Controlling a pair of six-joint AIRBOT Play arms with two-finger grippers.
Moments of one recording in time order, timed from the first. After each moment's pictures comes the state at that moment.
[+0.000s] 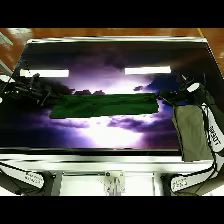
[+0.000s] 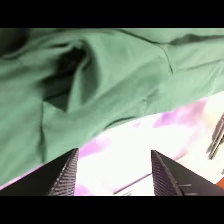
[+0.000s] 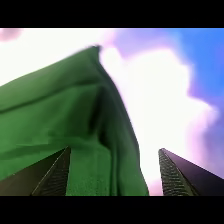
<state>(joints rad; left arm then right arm) 0.30 -1.74 1.47 0.78 -1.46 -1.30 -0.19 -1.71 1.25 -0.97 0.89 1.39</state>
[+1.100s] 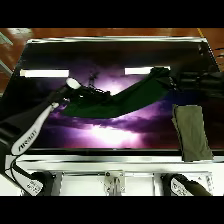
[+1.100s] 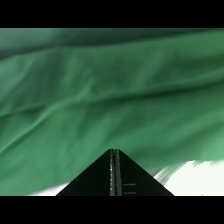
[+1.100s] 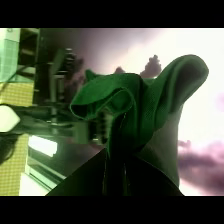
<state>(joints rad) -0.44 -1.80 1.45 0.54 -0.93 -1.30 -0.18 -1.14 1.25 -0.60 1.23 1.38</state>
